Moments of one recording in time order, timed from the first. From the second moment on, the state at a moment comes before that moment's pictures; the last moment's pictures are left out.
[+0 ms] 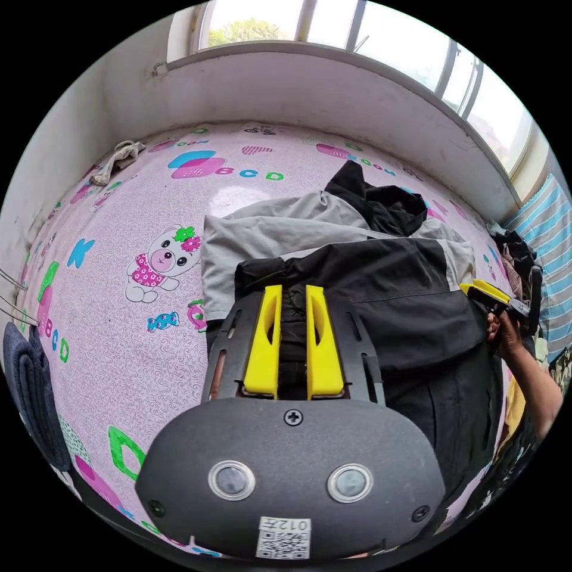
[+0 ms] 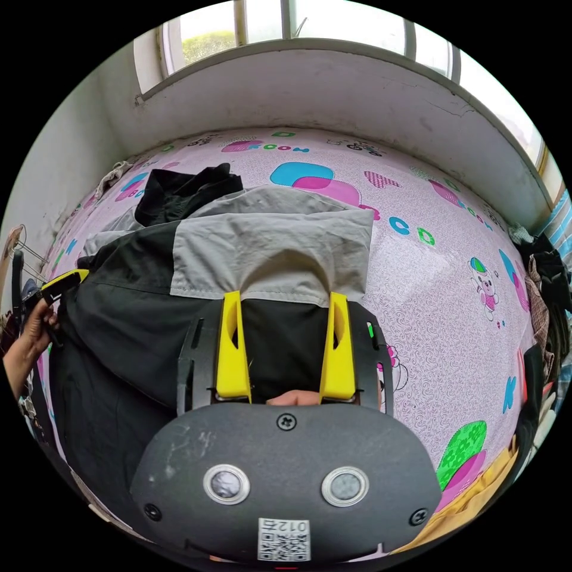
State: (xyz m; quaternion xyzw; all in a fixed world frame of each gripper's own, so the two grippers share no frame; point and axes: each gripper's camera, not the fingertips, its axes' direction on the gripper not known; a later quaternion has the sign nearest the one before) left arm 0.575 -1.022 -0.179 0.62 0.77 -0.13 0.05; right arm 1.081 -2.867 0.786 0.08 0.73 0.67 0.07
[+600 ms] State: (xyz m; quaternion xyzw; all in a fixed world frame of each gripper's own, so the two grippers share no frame) left arm 0.528 -1.027 -0.181 0.61 0.78 -0.14 0.07; right arm 1.064 -2.797 0.830 0.07 0.73 0.68 0.07
